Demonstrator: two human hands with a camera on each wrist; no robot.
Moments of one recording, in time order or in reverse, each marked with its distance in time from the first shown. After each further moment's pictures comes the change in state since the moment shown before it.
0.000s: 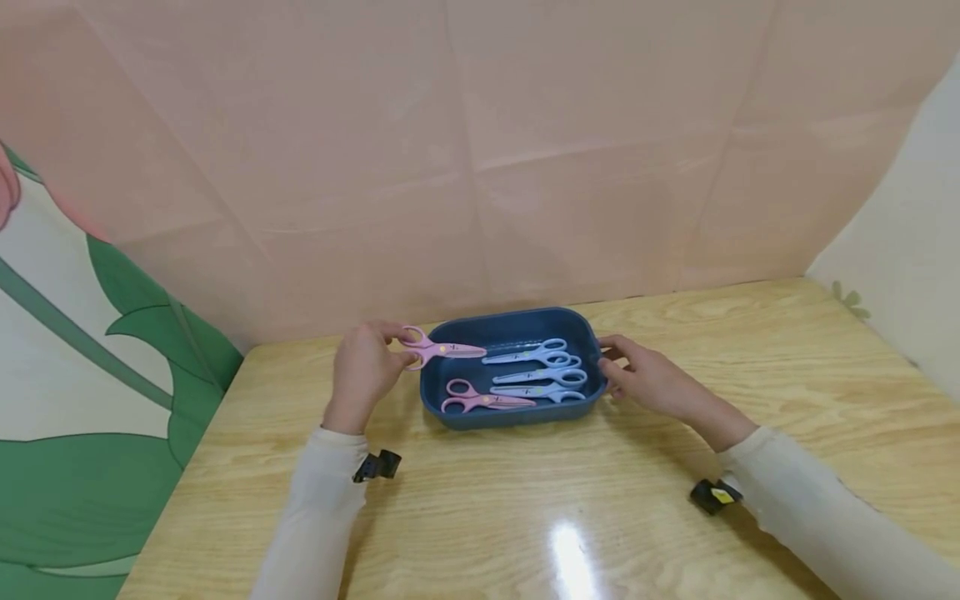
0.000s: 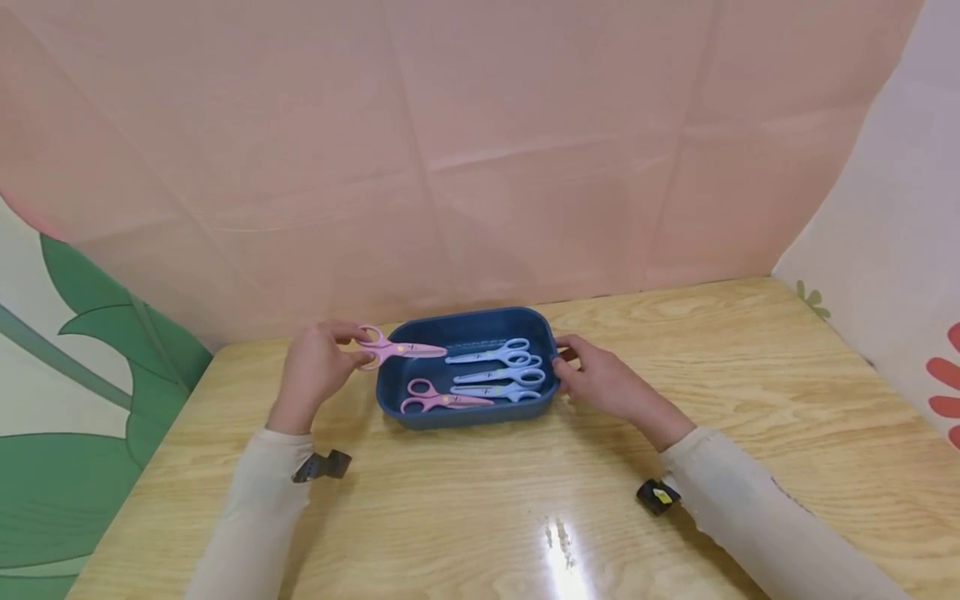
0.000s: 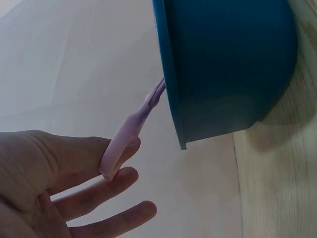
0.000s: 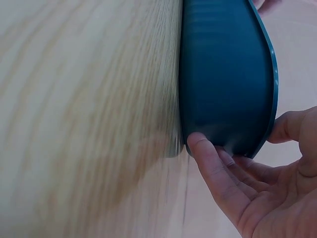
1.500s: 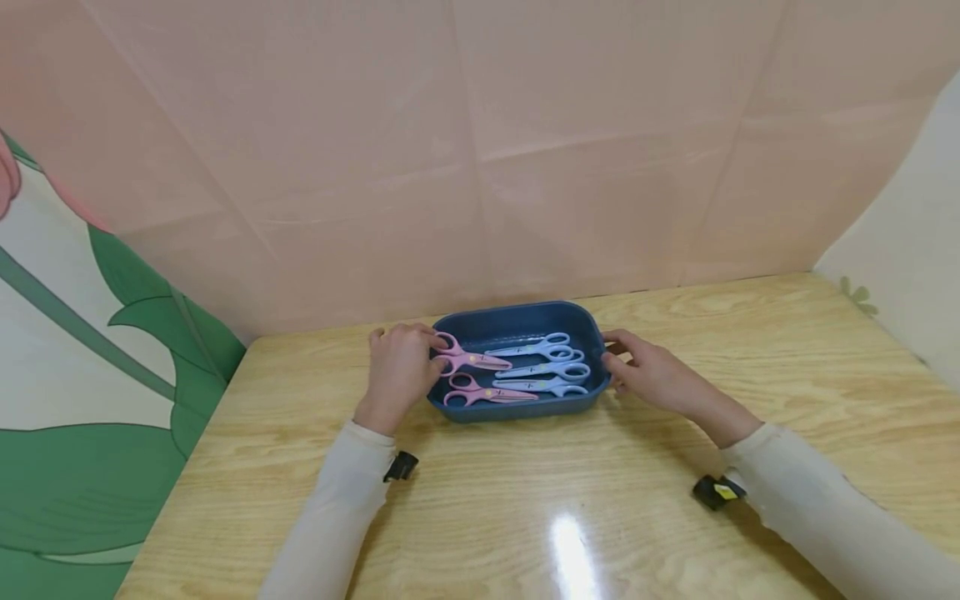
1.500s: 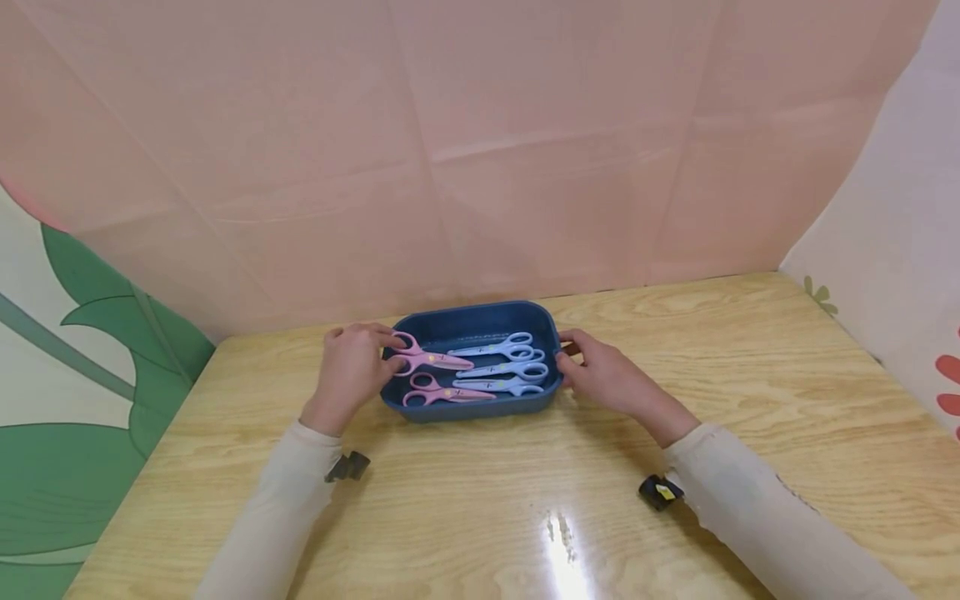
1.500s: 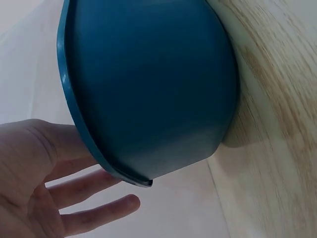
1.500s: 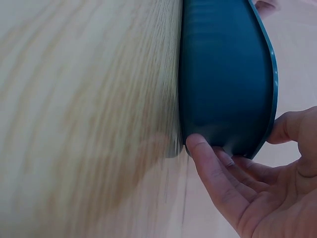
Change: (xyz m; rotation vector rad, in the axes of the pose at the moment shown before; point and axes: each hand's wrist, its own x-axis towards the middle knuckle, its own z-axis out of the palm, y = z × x) left_hand -0.005 0.016 0.033 0.290 -0.015 0.231; right_hand -0.001 -0.004 -0.002 -0.046 -0.007 0.002
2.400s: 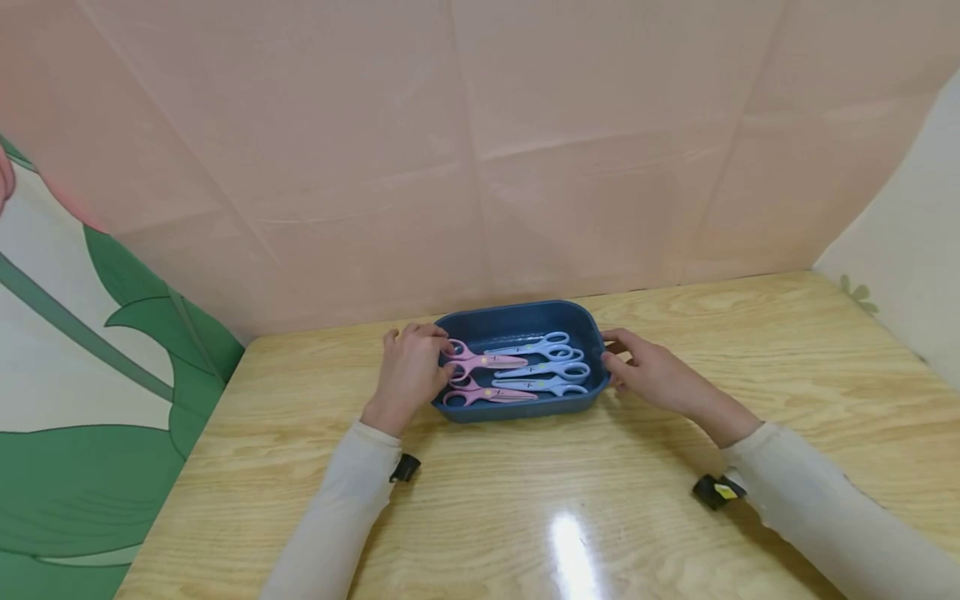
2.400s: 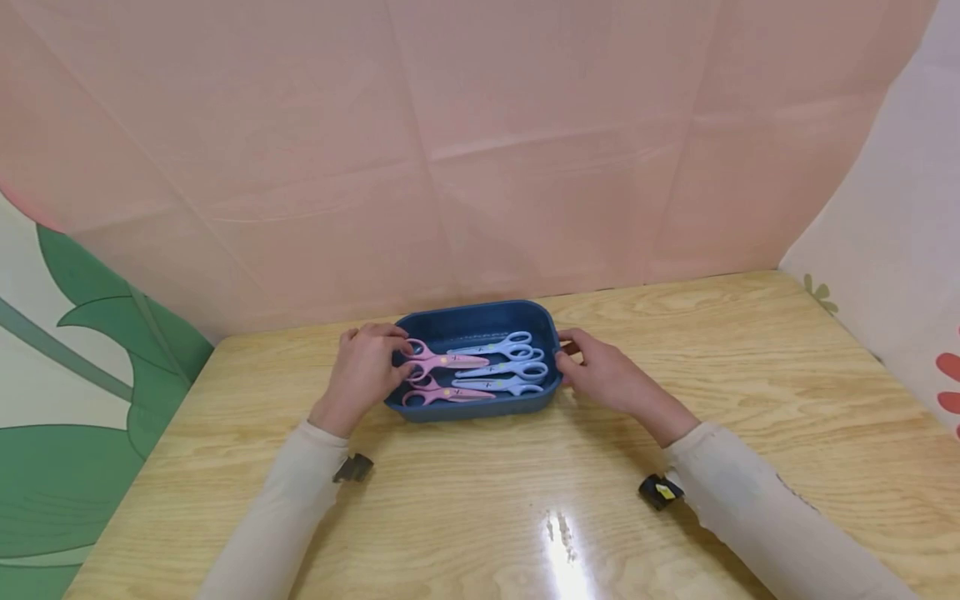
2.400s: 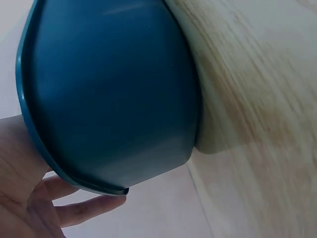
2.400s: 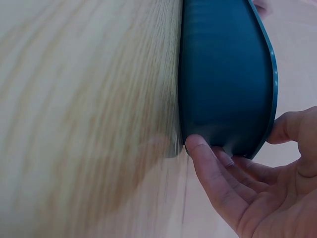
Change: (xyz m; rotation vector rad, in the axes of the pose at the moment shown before) left_hand 0.003 0.002 0.014 -0.032 -0.053 0.056; right_hand 0.001 0.001 0.000 0.013 0.004 0.004
